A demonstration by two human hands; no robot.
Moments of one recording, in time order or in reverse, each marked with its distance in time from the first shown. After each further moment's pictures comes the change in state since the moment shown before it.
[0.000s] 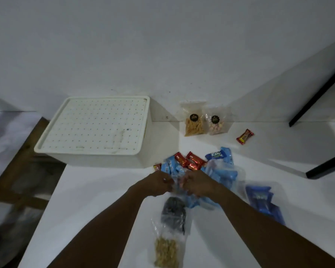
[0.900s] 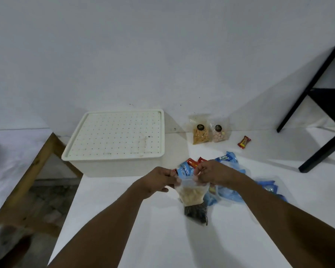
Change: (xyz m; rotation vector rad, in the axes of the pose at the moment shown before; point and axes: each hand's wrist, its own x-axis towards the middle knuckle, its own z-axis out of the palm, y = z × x) left_hand -0.082 -0.047 -0.066 -0.321 -0.084 0.247; right_hand -0.066 -0.070 0.038 -0.065 0.097 -0.154
